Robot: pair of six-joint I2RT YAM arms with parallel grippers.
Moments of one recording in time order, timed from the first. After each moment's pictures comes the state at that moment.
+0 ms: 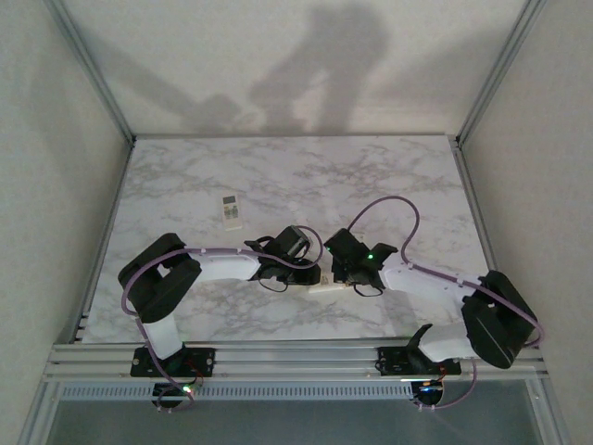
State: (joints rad) left arm -0.86 1.77 0.92 -0.15 0.25 -0.79; right arm 0.83 1.37 0.76 -0.60 0.22 0.79
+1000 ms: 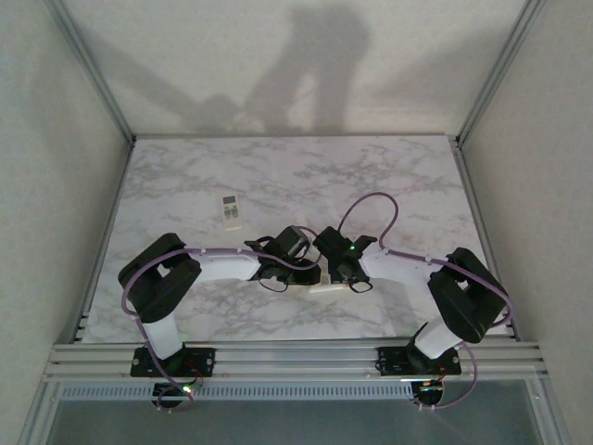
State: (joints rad) left arm -0.86 1.77 0.92 -0.15 0.25 -0.79; right arm 0.83 1.55 0.84 -0.65 0.27 0.73
